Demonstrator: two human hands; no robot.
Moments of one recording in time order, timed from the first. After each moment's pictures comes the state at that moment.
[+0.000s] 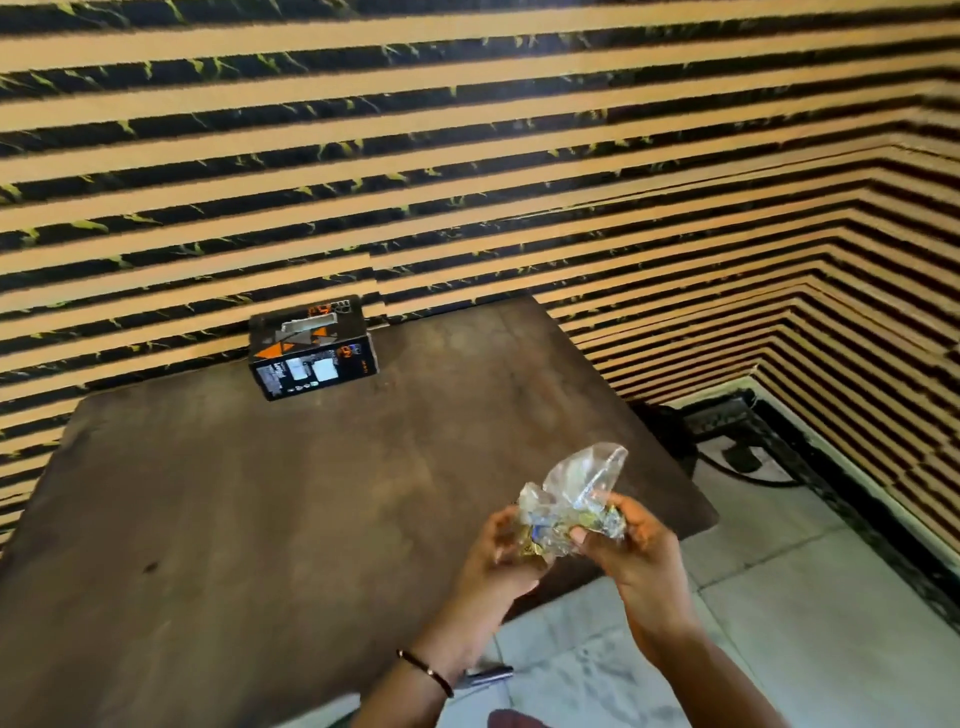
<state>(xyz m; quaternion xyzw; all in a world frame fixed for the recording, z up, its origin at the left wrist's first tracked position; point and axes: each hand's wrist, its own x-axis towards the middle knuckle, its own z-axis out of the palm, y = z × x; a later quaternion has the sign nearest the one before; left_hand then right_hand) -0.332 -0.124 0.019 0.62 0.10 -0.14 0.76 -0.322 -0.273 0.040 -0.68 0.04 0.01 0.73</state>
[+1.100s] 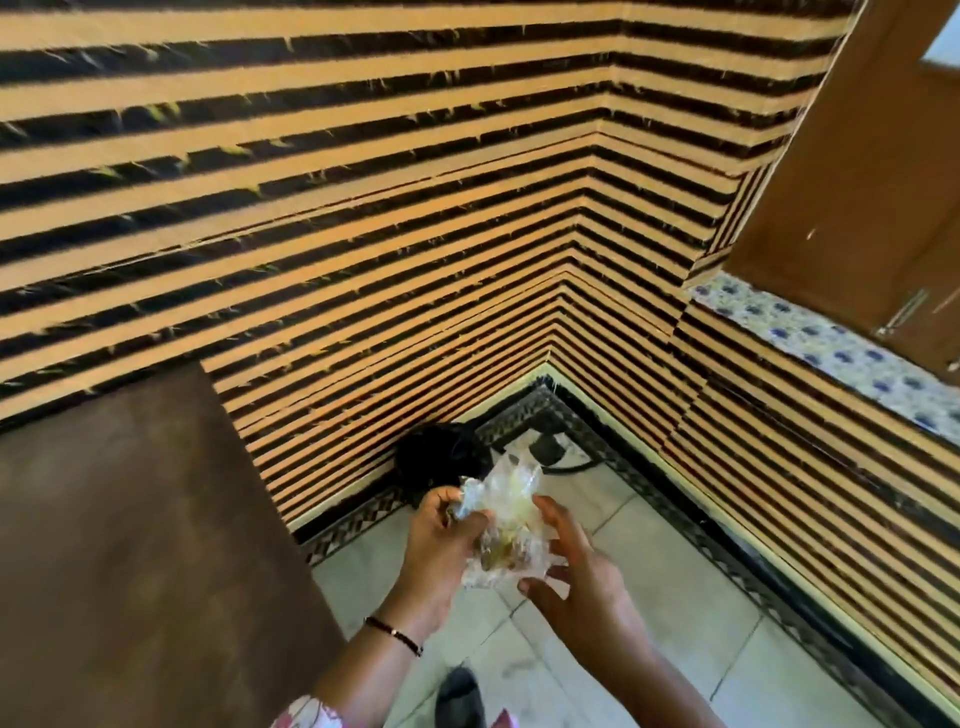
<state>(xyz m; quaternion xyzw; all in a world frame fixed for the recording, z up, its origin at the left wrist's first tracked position) -0.093 -0.497 0.004 0.63 0.10 -0.18 0.75 -0.171 -0.635 0.030 -0.90 0.05 0.00 0.44</state>
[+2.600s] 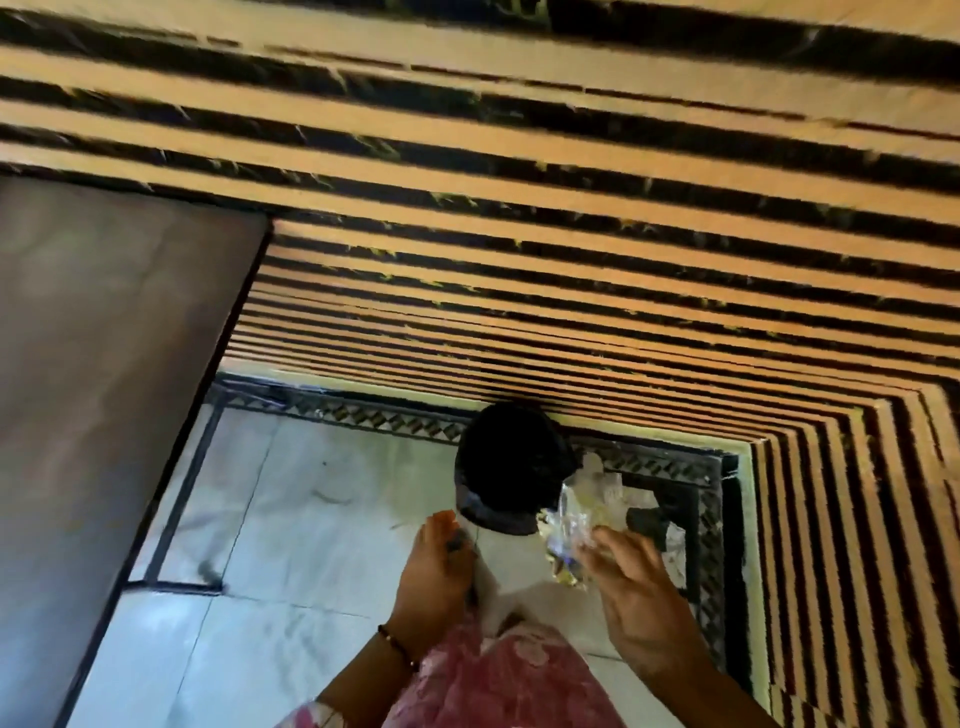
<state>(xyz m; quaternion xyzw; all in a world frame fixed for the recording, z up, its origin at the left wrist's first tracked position) 0.148 -0.585 -0.149 0.76 0.37 -0.04 0.52 0.257 -0.786 -0.124 -0.90 -0.40 0.12 0.14</state>
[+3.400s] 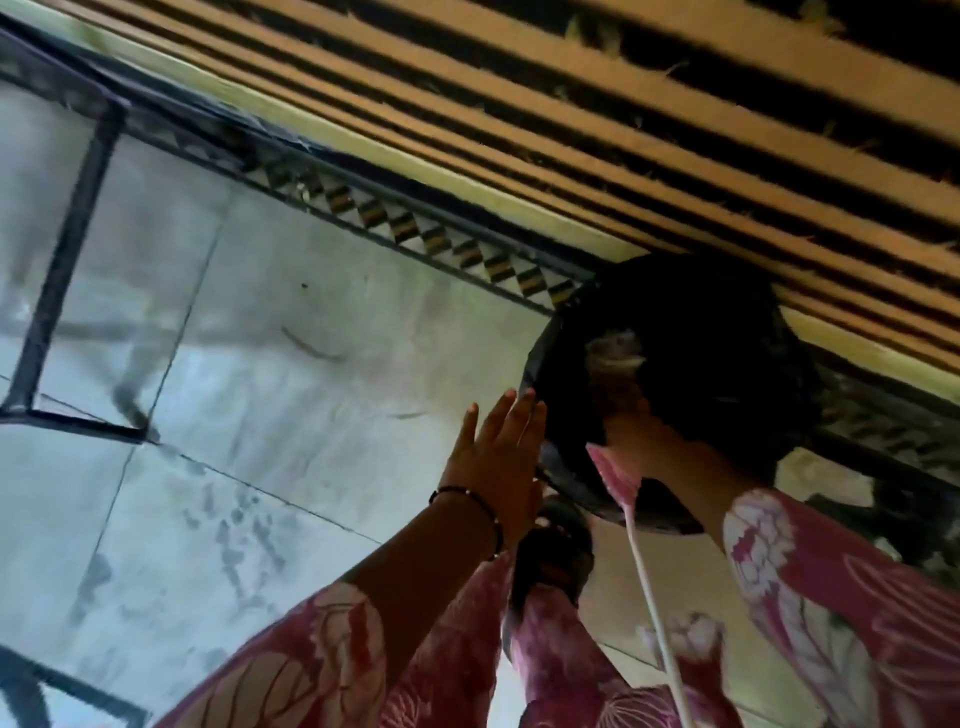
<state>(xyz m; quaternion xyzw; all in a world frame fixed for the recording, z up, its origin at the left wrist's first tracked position) 0.239 -0.531 -0.550 0.87 0.21 -0.38 0.24 0.391 -0.634 -0.643 -0.71 -0.55 0.38 -0.23</state>
